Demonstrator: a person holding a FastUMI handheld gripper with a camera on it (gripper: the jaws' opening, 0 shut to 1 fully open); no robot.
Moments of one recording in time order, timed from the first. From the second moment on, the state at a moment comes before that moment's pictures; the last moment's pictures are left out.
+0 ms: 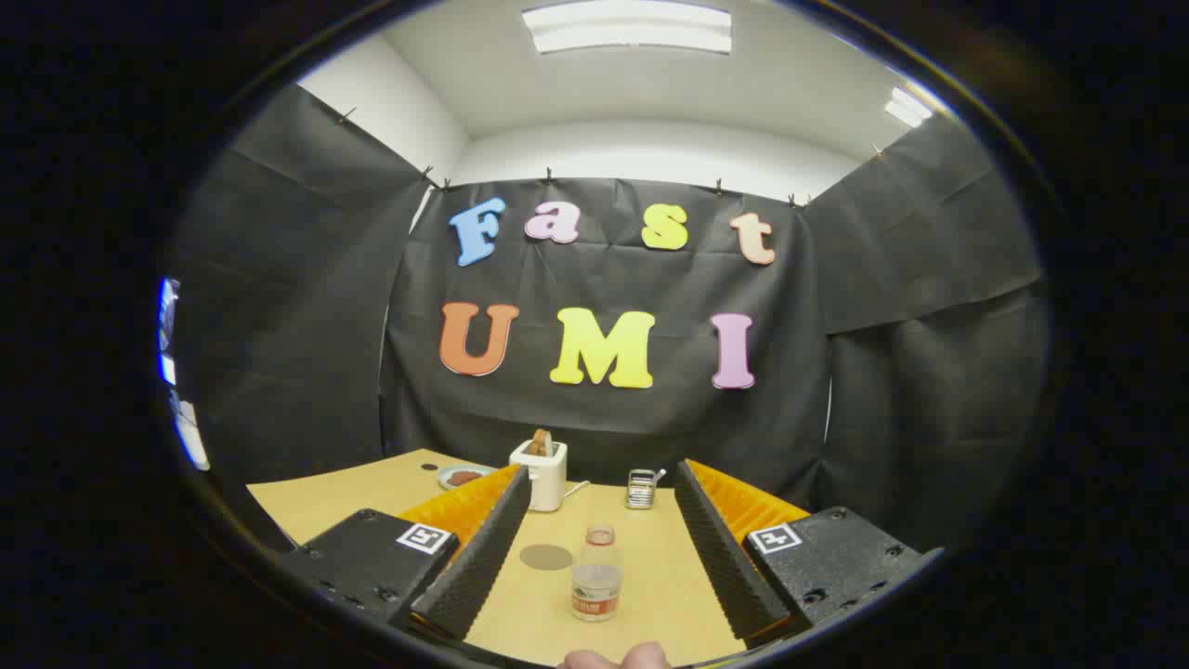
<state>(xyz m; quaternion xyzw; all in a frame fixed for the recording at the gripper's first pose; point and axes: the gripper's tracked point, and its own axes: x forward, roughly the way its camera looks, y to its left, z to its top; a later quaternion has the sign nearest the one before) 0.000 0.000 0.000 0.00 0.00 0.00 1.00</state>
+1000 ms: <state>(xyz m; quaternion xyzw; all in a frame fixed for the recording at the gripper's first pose) -0.001 -0.019 0.001 0.02 0.00 -0.01 1.00</state>
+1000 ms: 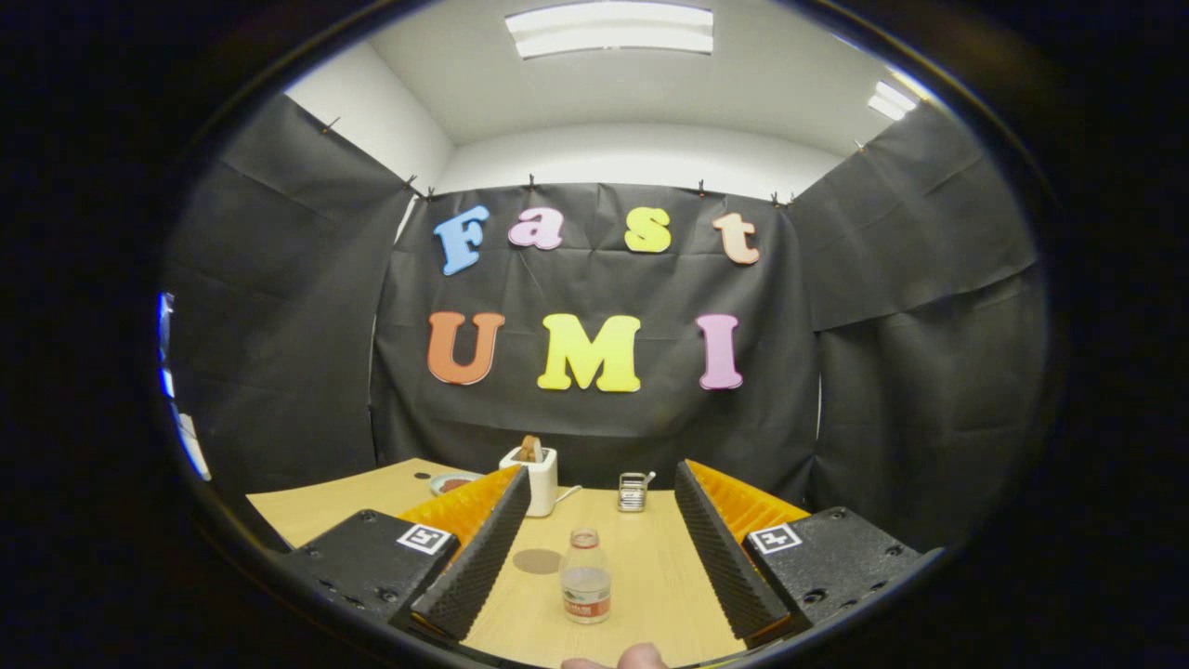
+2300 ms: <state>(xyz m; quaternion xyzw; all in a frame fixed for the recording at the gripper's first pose) 0.058 0.006 -0.186 0.05 0.12 -0.02 0.99</state>
